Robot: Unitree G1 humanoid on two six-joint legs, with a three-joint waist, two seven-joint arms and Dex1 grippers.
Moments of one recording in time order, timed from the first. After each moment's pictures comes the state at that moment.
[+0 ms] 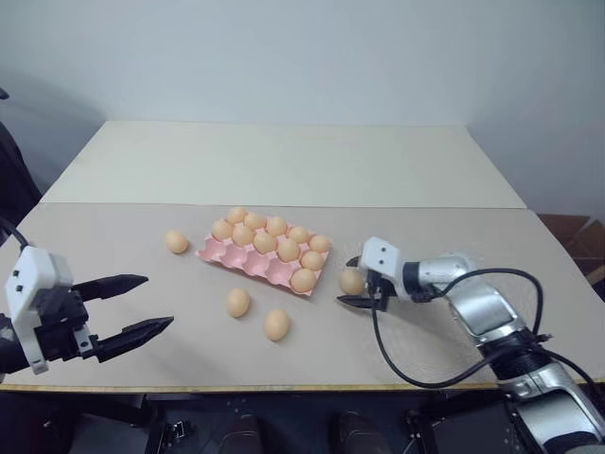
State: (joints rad) left arm 0.31 0.96 0.83 -0.57 -0.82 0.74 -1.05; right arm -0.59 -0.61 0.34 0.08 0.04 0.35 0.96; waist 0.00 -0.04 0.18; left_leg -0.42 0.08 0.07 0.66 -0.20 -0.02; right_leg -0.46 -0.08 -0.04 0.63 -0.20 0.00
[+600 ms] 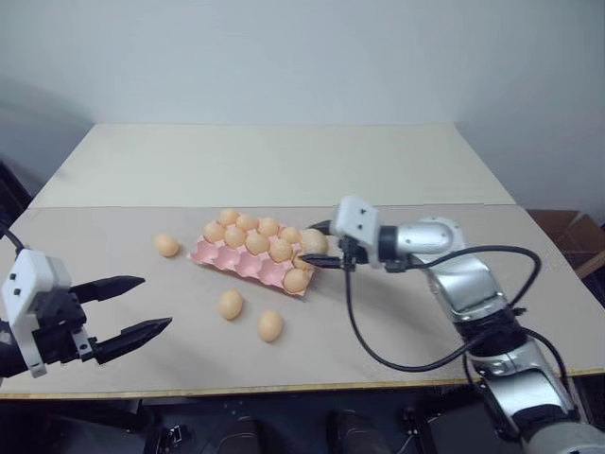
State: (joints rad) left arm 0.33 0.95 0.85 -0.59 -0.82 0.74 -1.03; right arm -0.77 -0.42 0.33 -0.08 0.10 0.42 0.95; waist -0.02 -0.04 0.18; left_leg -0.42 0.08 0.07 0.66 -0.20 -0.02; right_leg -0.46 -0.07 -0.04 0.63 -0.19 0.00
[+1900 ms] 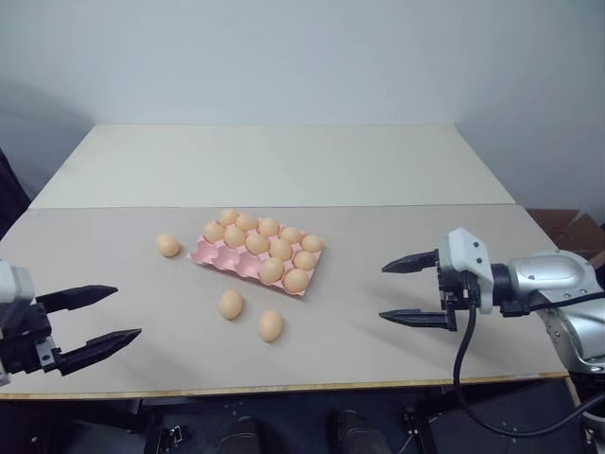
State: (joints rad) left arm 0.39 0.97 0.89 -0.42 -0.72 0.61 -1.22; right arm -0.35 -0.86 -0.06 -0.34 0.44 0.50 1.28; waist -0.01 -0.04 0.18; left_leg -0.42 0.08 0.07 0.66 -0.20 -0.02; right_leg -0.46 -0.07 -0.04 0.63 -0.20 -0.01
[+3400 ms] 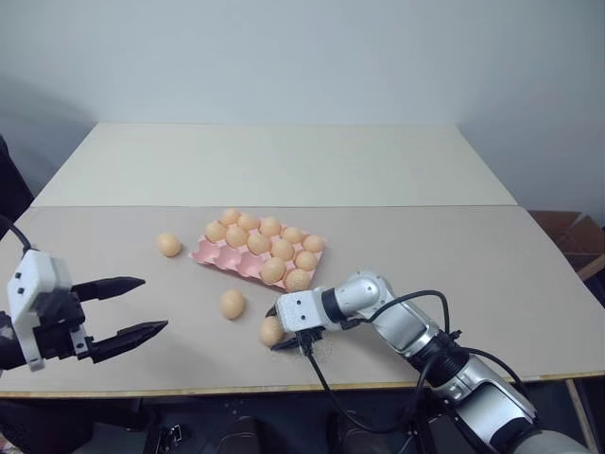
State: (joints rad) left arm 0.30 0.96 0.77 -0.47 -0.73 0.63 -1.14; right arm -0.66 -0.35 0.61 0.05 -0.11 0.14 1.13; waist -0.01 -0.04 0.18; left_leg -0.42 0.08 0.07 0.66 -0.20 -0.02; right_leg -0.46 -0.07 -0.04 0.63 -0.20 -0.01
